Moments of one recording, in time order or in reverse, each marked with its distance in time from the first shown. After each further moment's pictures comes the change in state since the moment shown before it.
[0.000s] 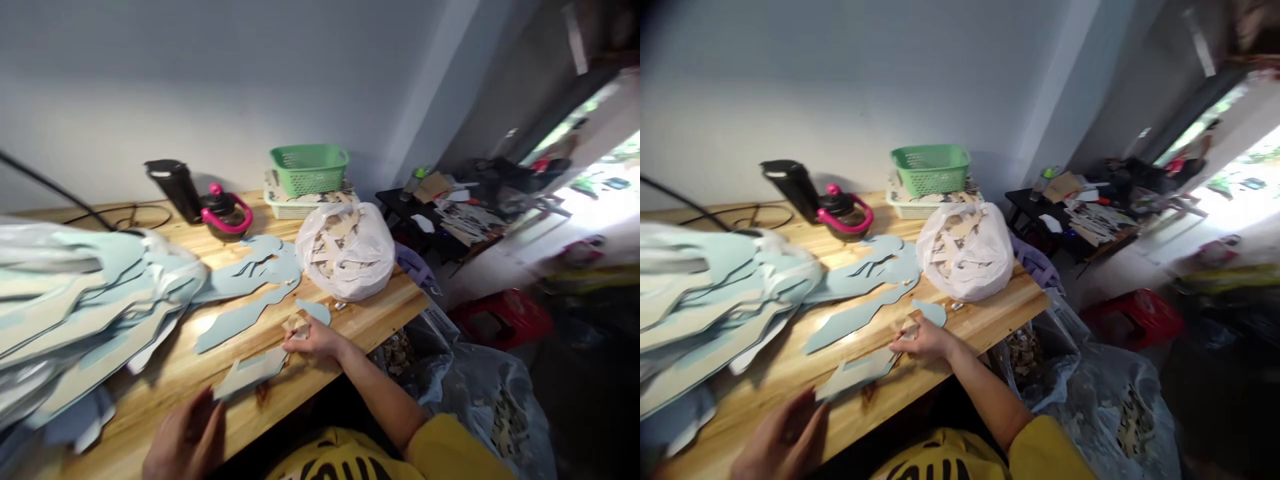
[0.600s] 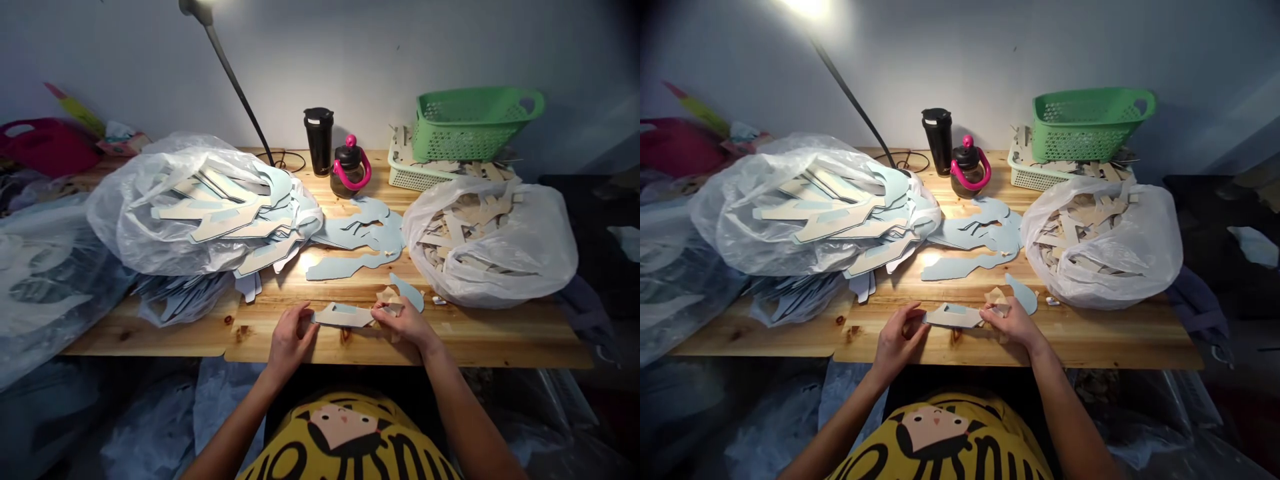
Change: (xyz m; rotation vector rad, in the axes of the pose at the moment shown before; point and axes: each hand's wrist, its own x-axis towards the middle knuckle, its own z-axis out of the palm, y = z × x) left_hand -0.003 0.017 -0.009 -0.138 -0.008 -0.038; right_hand 0.001 0.008 0.008 -0.126 -0.027 0.071
